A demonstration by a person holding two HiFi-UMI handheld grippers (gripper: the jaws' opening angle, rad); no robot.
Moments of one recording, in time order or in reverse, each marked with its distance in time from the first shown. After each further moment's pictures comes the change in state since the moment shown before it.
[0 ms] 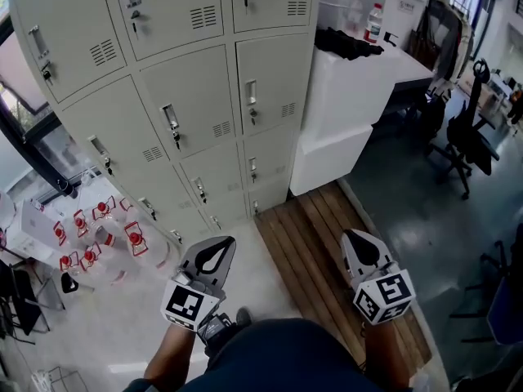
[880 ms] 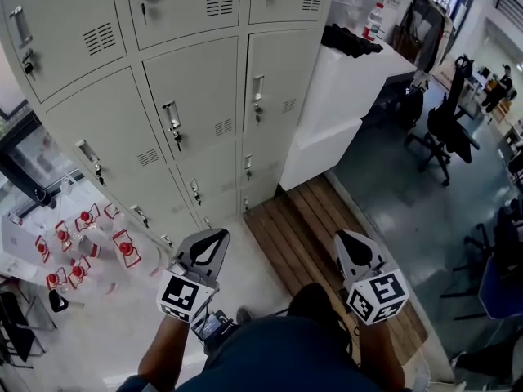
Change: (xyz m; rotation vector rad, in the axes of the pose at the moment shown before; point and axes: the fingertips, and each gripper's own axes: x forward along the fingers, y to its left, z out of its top) left arm -0.021 0.121 -0.049 -0.032 -0.006 -0.108; right arm 0.077 0.090 0.000 -0.014 0.067 -0.099
